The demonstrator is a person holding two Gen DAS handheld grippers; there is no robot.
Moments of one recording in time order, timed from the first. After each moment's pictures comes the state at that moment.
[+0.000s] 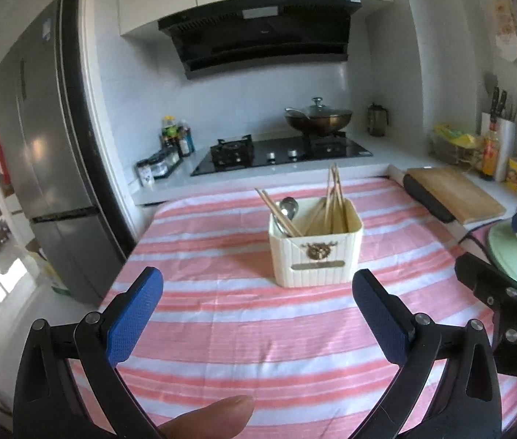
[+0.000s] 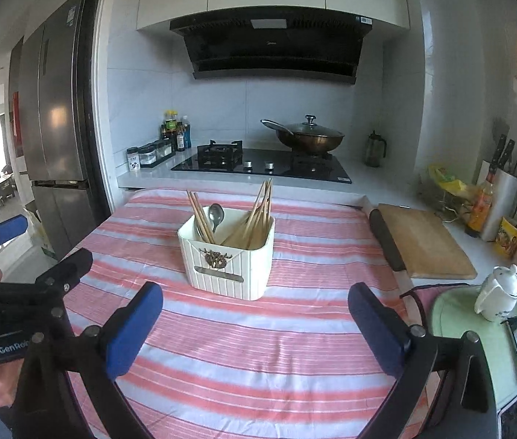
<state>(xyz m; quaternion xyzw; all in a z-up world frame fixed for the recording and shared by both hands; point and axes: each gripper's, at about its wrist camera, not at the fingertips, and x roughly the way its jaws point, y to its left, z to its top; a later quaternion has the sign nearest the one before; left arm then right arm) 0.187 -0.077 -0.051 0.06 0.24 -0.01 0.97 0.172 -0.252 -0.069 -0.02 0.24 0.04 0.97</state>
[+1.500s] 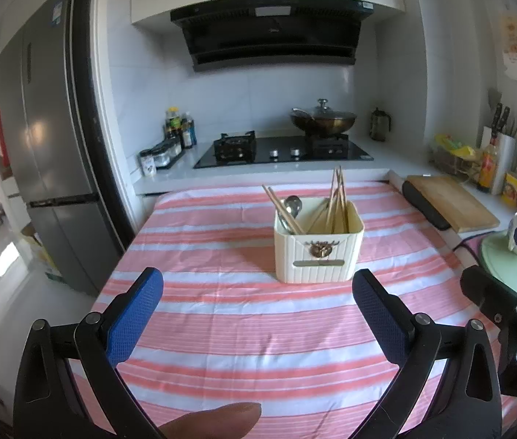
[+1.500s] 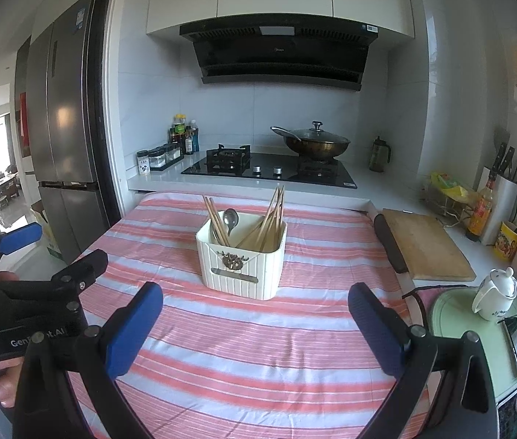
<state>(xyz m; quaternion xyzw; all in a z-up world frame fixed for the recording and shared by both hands) 0.178 -0.059 -0.044 0.03 0.25 -0.01 0.97 0.148 -0.234 -0.056 -0.02 0.23 0.05 0.97</state>
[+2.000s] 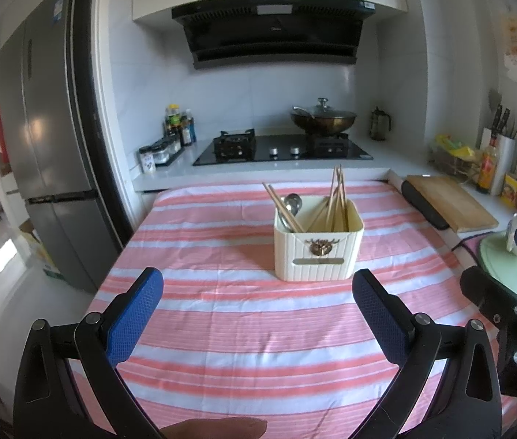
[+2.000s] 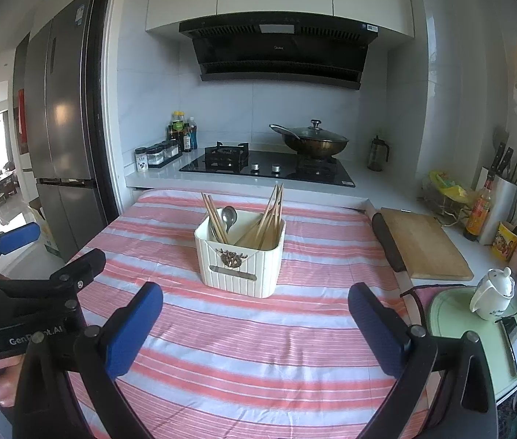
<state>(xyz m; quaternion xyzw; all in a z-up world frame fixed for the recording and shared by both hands) 0.178 -0.057 -0.045 0.03 0.25 -0.01 0.97 0.147 -0.235 -0.054 -0.03 0.24 0.05 0.97</state>
